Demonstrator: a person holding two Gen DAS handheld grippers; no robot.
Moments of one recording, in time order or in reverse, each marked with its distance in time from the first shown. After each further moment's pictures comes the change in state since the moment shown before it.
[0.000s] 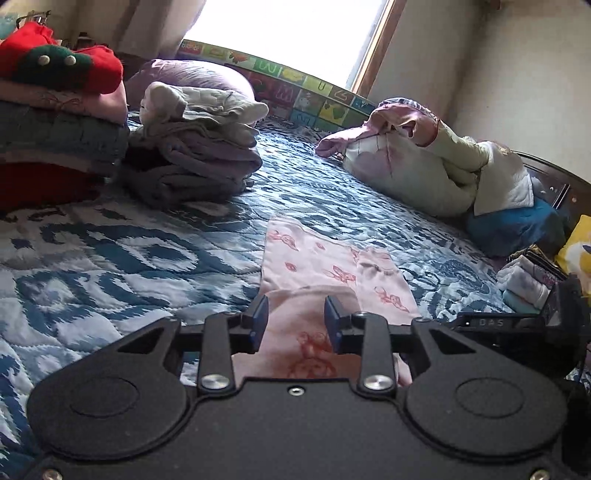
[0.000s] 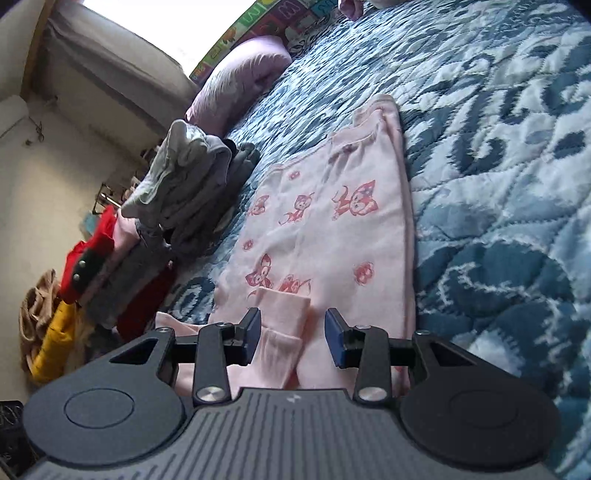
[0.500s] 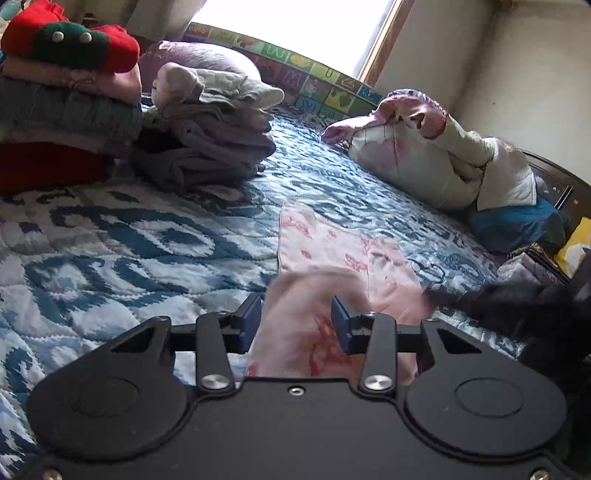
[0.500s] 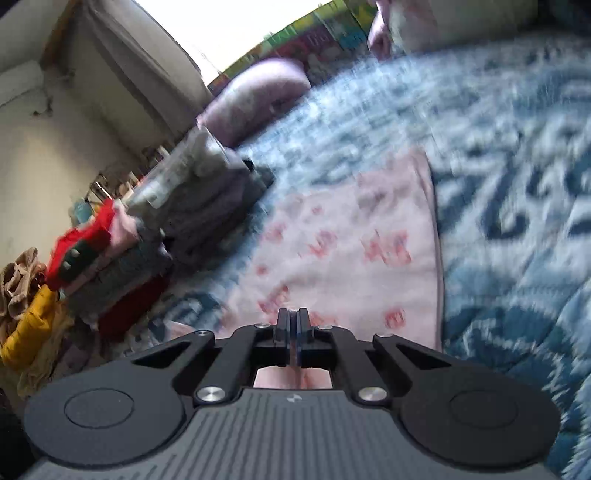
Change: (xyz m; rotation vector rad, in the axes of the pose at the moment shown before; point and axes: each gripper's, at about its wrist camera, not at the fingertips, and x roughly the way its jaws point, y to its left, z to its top) left arm -0.001 0.018 0.001 -0.020 0.067 -0.003; right arm -0.009 0.048 0.004 -0.162 -0.126 -0.055
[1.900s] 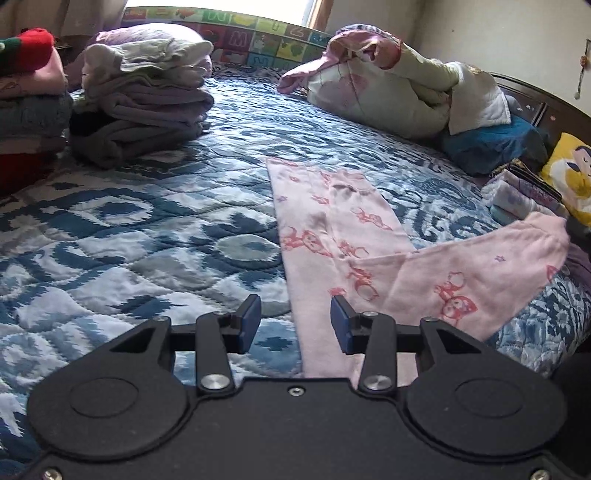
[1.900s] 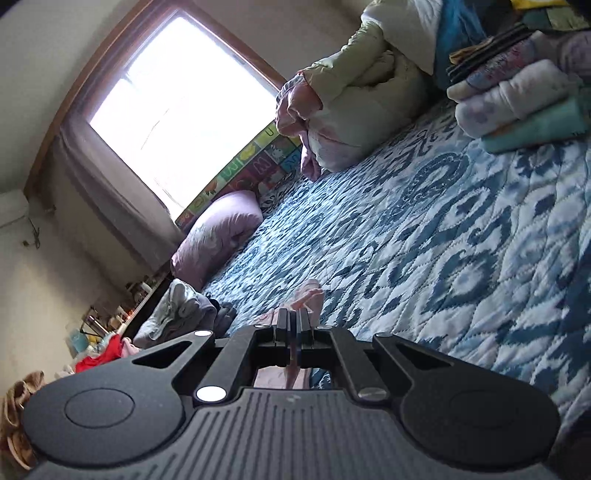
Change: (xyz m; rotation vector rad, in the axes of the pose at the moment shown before) left arm 0.027 -0.036 -0.022 0.178 0.133 -0.041; right arm -0.188 -0.085 -0.023 0.203 -0.382 -0.058
